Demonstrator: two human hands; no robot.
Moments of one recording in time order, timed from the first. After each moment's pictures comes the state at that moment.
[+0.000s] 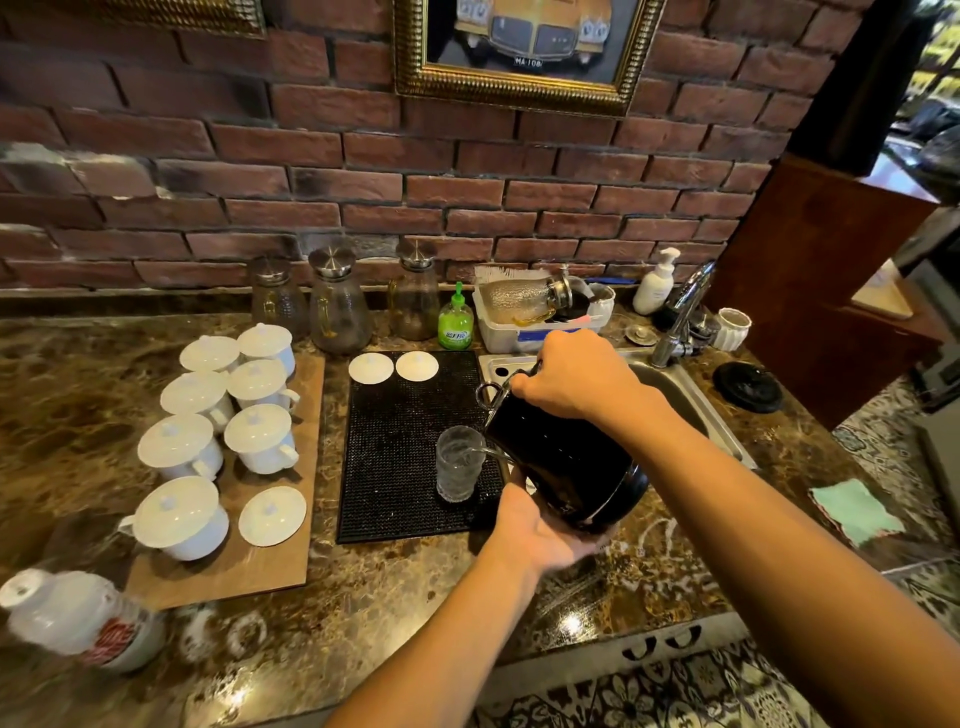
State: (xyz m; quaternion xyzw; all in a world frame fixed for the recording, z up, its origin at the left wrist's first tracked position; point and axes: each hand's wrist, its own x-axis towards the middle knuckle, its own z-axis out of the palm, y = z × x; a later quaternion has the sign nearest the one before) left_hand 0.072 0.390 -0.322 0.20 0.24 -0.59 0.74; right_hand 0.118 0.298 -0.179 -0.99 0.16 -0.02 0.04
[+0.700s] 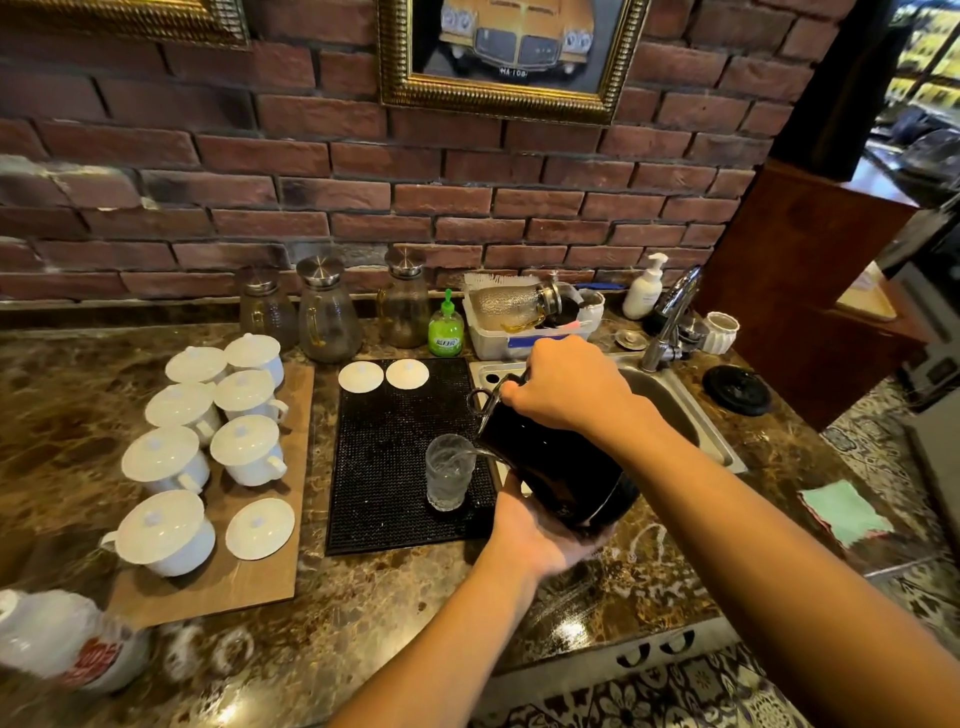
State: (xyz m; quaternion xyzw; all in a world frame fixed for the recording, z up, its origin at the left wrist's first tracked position) left_hand 0.071 0.376 -0.324 0.19 0.23 -0.58 0.76; right_hand 0.110 0.300 -0.174 -0.99 0.15 -0.03 0.03
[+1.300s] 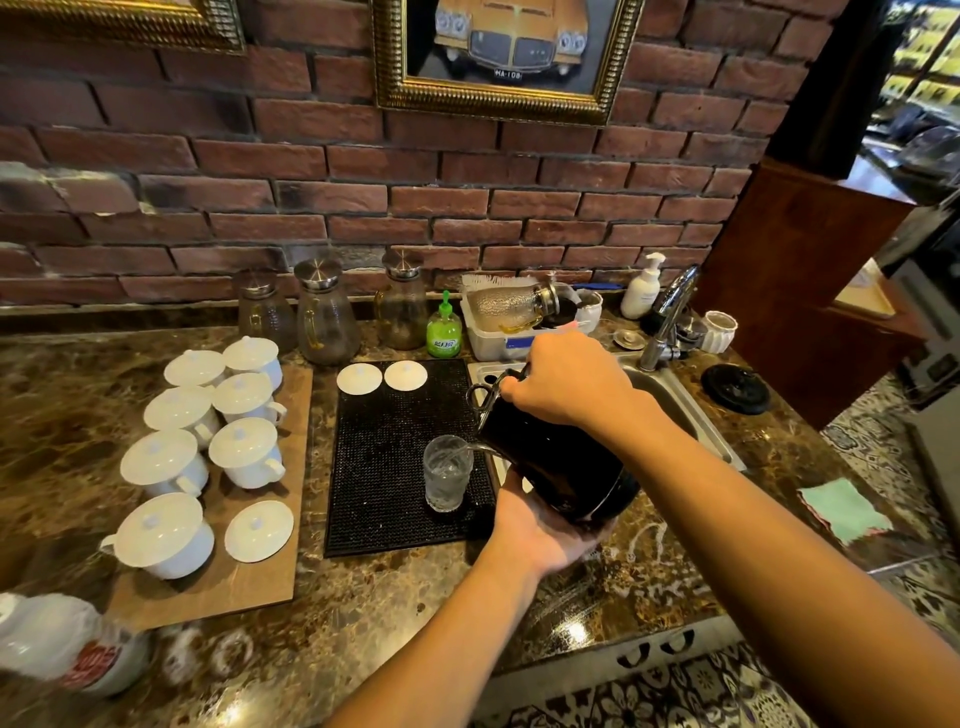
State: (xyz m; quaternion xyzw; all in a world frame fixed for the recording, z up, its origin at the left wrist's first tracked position) left_hand 0.071 0.370 -0.323 0.17 0.21 -0.58 0.77; right_hand 0.108 0.297 -0.168 -0.99 0.14 -0.04 0.04
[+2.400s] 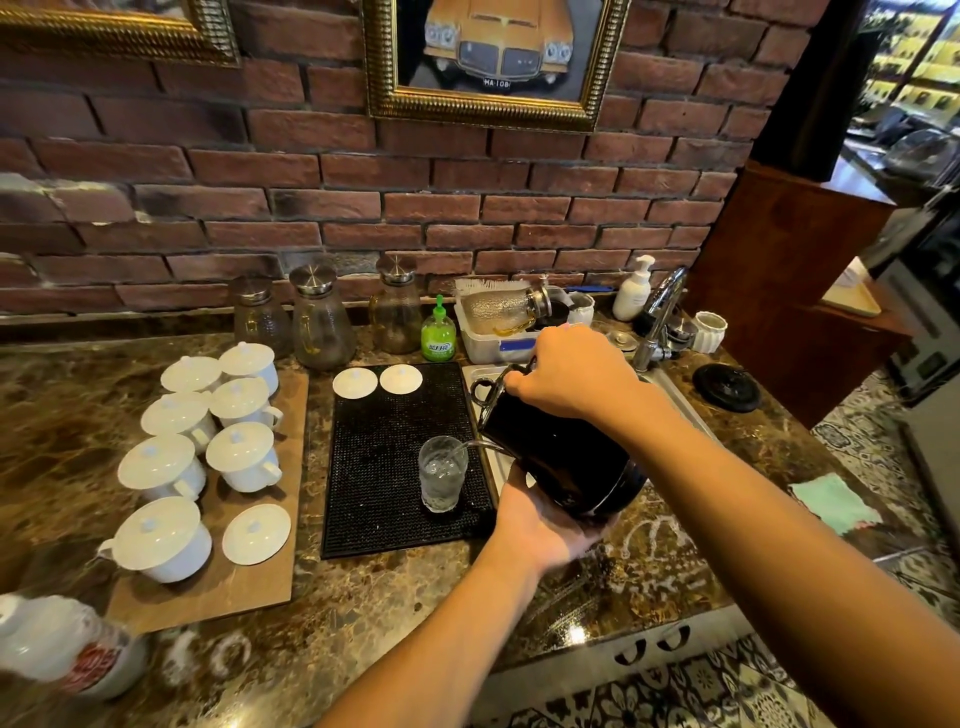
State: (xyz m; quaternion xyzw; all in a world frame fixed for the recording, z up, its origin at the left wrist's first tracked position) left_hand 0.061 0.367 -0.314 0.14 0.18 -0.59 0.77; right_hand 0.098 0.286 -0.162 -0.99 0.15 -0.06 0.02
